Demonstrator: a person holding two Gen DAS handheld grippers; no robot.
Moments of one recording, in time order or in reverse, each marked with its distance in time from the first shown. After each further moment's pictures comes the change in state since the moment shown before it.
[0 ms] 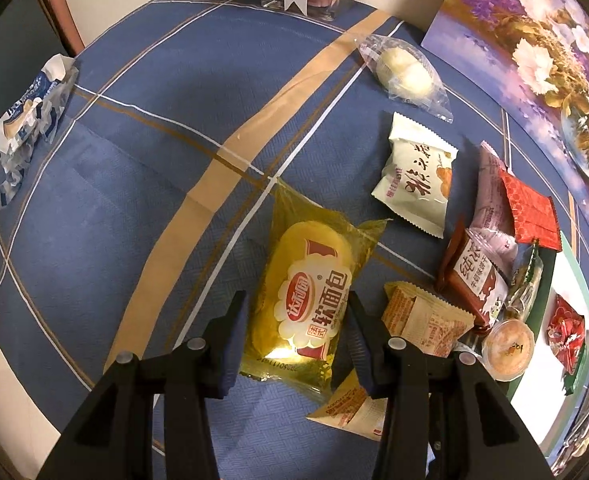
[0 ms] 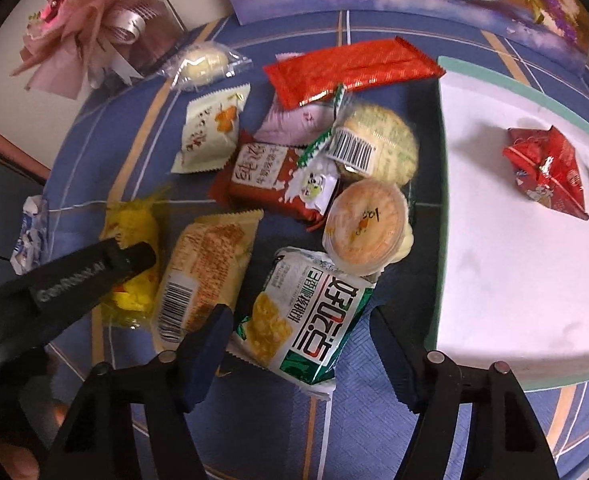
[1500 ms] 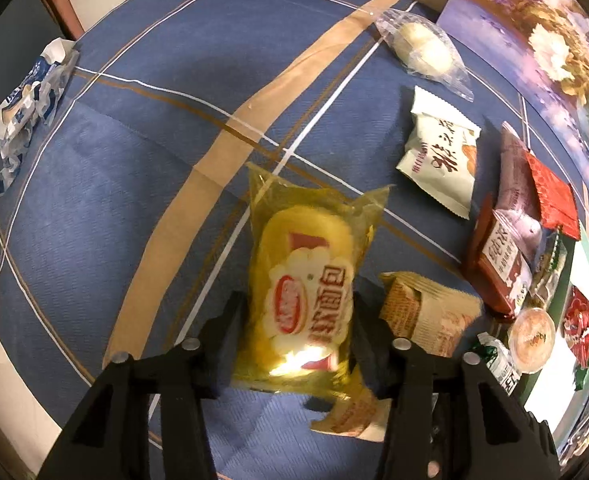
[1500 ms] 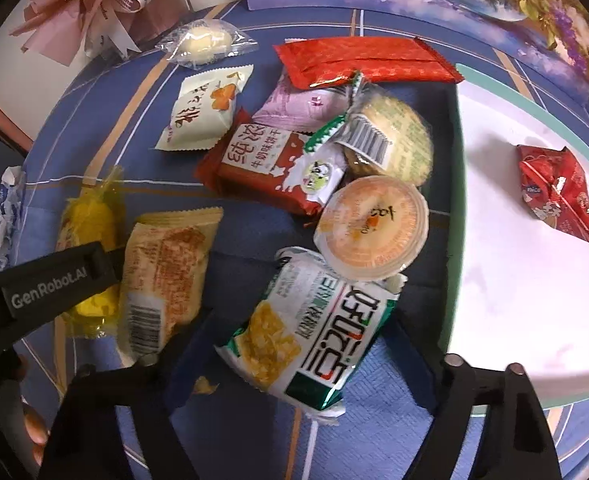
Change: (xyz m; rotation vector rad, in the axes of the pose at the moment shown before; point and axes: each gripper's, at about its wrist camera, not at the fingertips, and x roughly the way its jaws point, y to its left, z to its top) left arm 0.021 0.013 -0.008 -0.003 0.054 0.024; right arm 0.029 0.029 -0.015 -0.084 -0.018 -0.094
